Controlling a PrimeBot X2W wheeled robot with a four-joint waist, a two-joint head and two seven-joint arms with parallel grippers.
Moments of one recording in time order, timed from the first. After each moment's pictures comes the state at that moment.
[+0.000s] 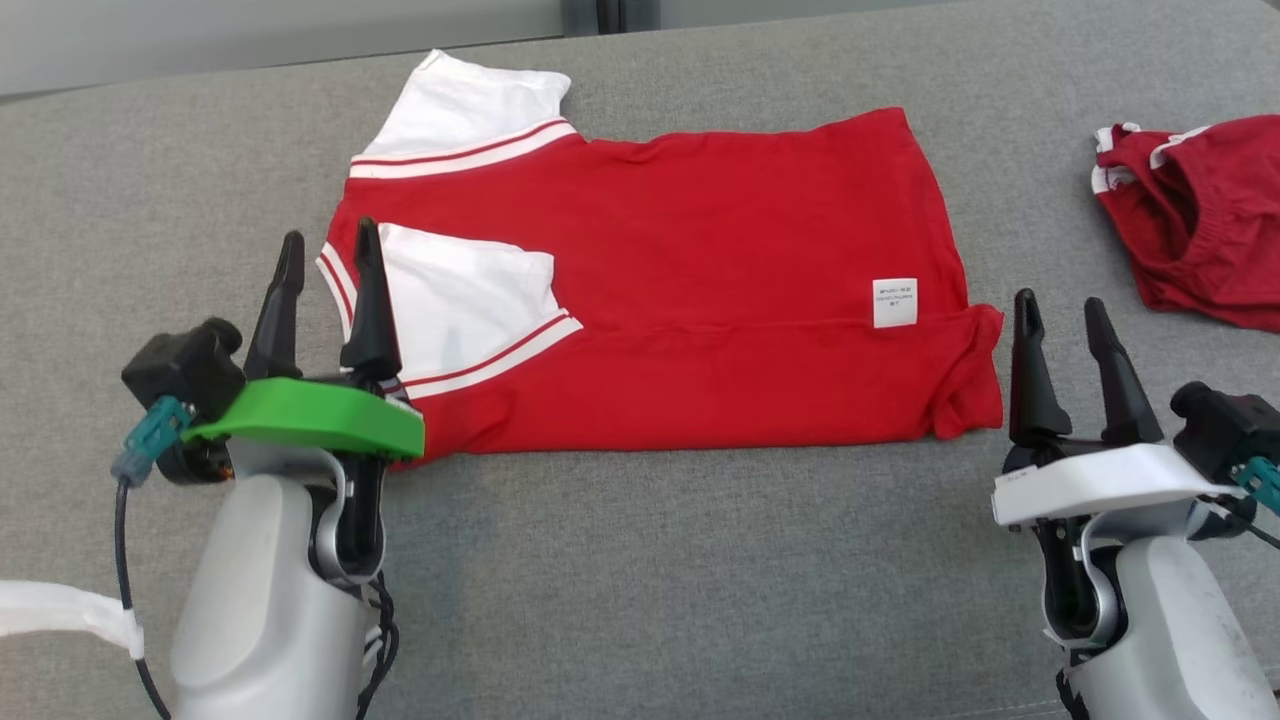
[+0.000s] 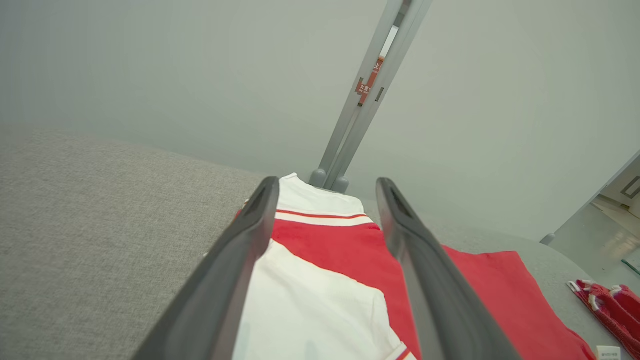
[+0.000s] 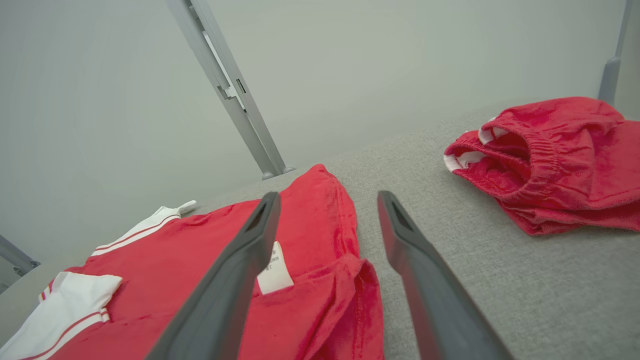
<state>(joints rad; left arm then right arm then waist) -0.49 0.05 -0.10 0.46 -0.50 -0.11 -0.26 -0.25 -0.06 -0.04 0.25 0.39 0.13 -0.26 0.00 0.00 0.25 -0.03</state>
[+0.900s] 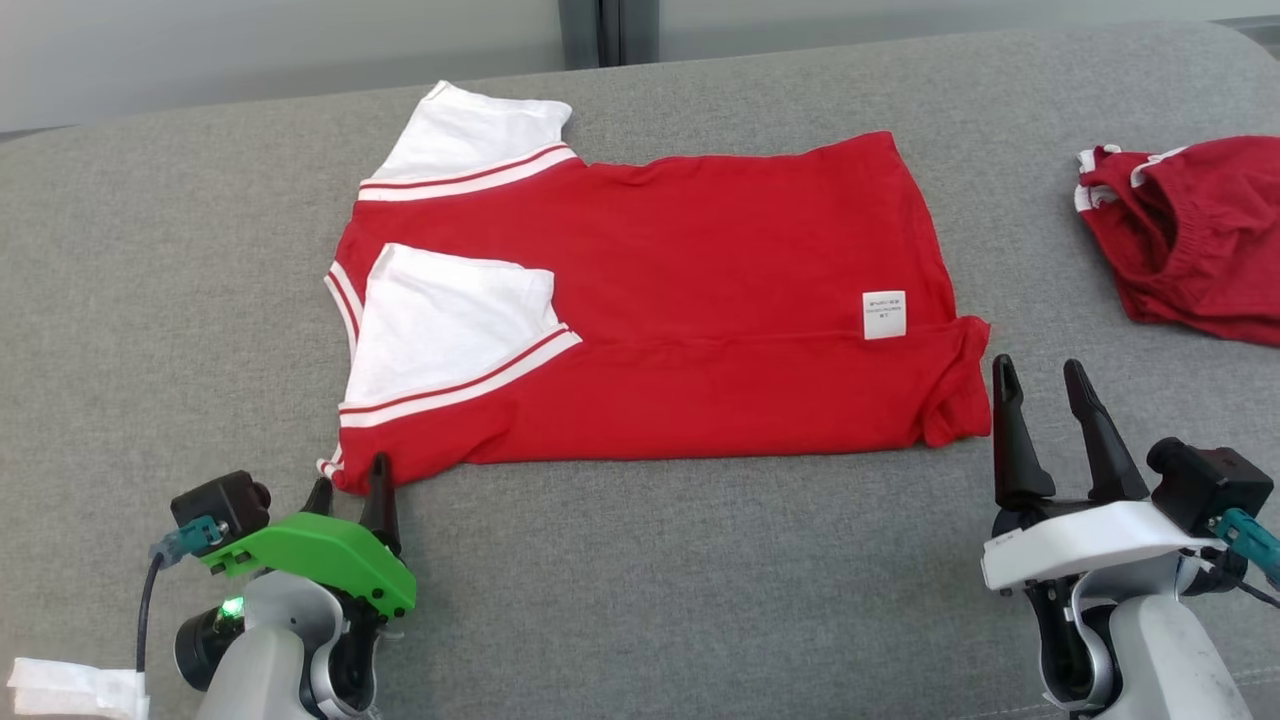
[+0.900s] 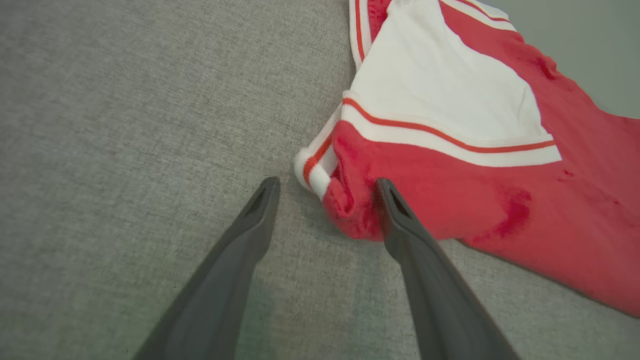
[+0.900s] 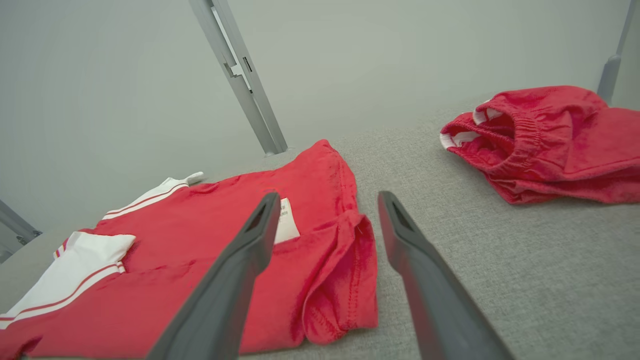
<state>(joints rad) -0.27 0.07 -0.08 0.51 -0.59 0.03 0.06 -0.13 -0.05 -0.03 0.17 0.33 0.13 -0.23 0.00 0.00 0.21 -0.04</state>
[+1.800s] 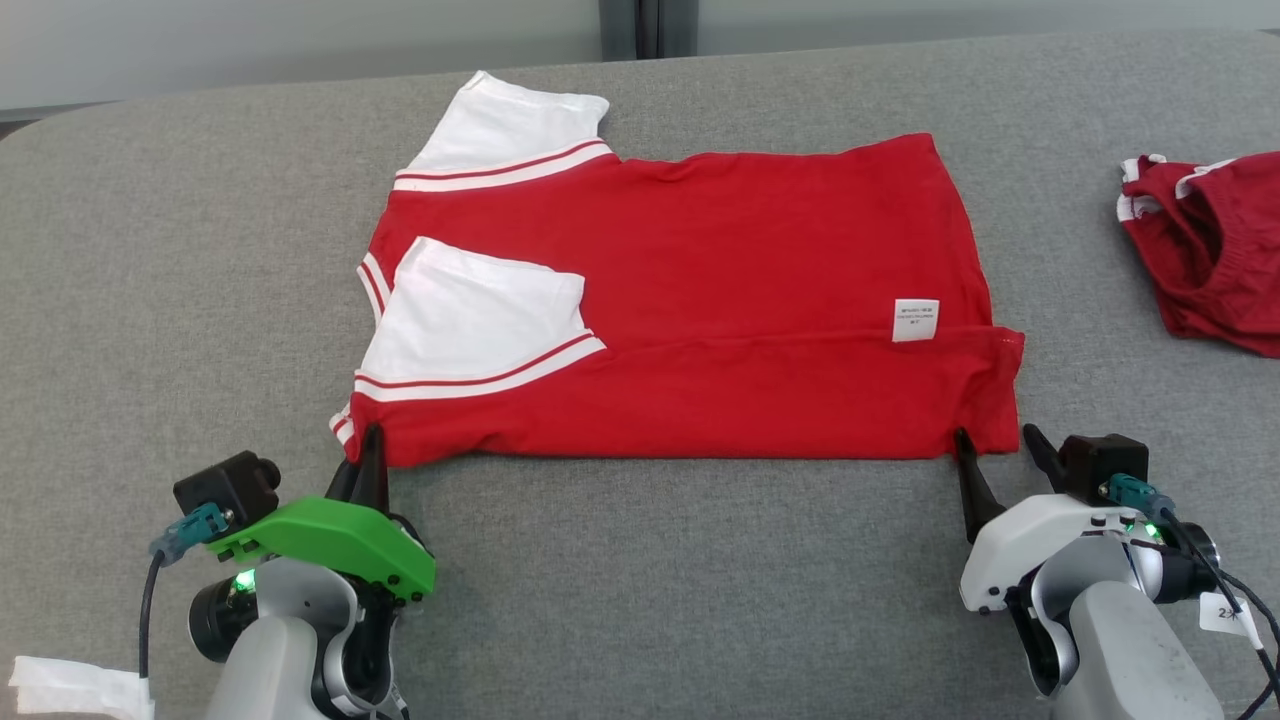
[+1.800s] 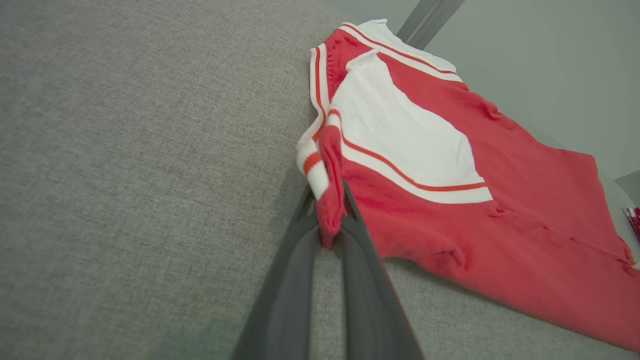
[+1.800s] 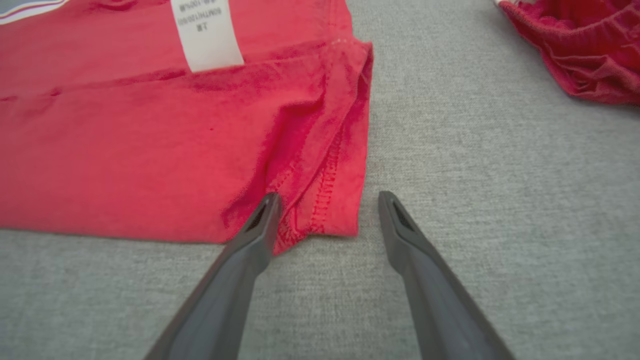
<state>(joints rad) -0.24 0.06 -0.11 0.35 -0.62 0.04 0.05 -0.28 -0.05 -0.09 0.58 0.05 0.13 -0.12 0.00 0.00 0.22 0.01</state>
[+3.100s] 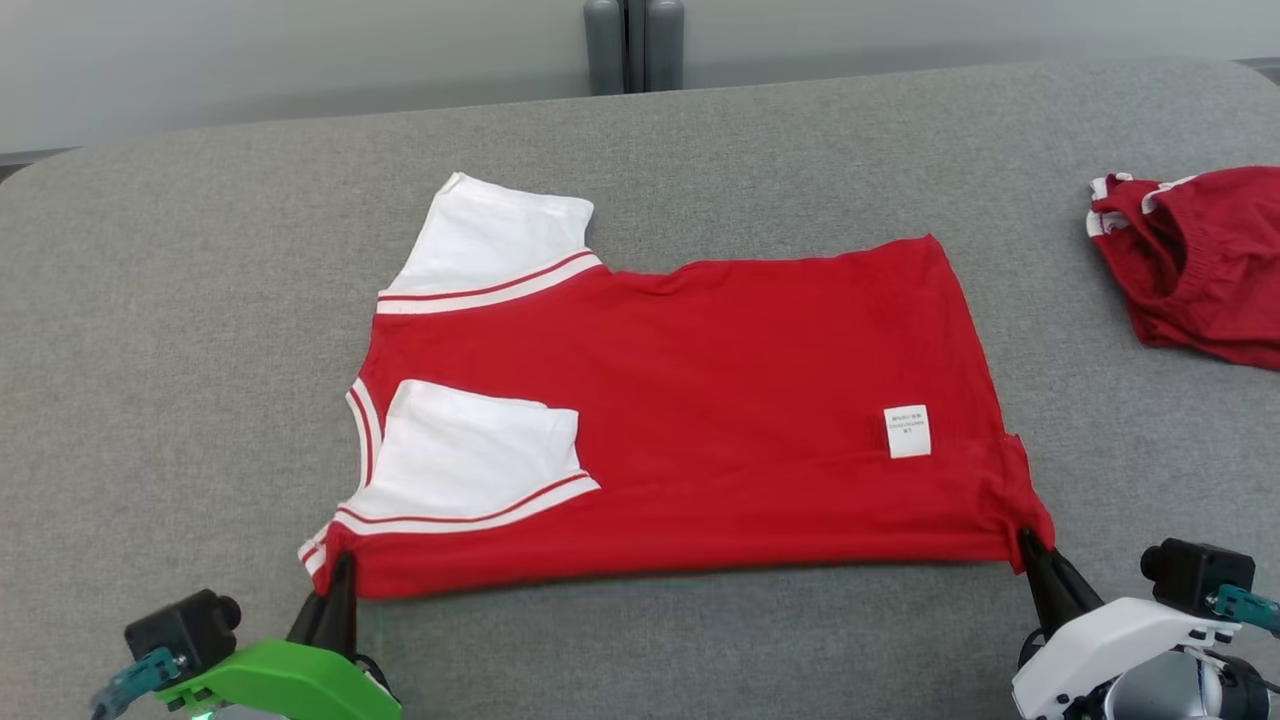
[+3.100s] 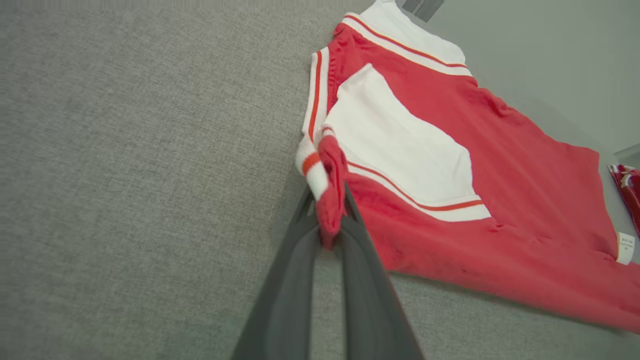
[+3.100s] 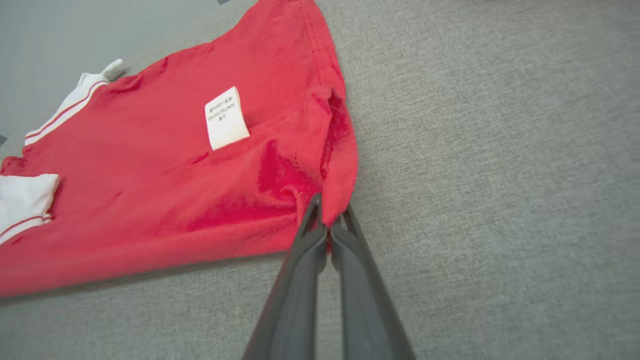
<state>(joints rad) 0.10 0.13 -0.11 0.00 -0.65 0.12 0.14 0.08 -0.05 -0.09 0.11 0.39 0.13 0.13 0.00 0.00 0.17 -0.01</state>
